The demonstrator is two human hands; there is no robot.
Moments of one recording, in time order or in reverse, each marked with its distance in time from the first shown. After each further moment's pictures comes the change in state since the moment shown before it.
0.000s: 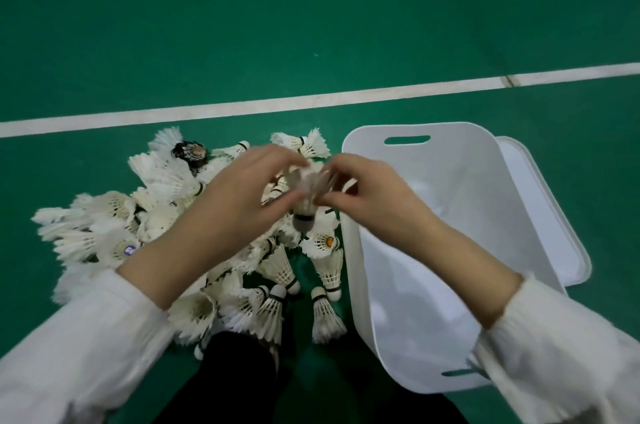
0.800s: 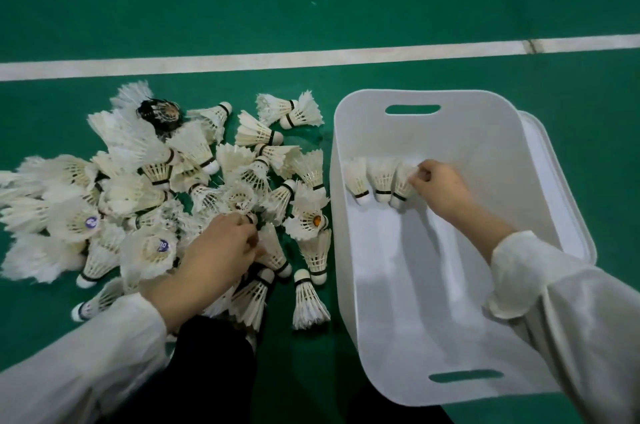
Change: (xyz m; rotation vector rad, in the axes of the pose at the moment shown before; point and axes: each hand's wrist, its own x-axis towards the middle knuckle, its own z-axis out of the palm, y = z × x) left_hand -0.048 -0.087 0.121 0.274 -0.360 -0.375; right_hand 0.004 0.196 -0.006 -0.218 0.099 0.704
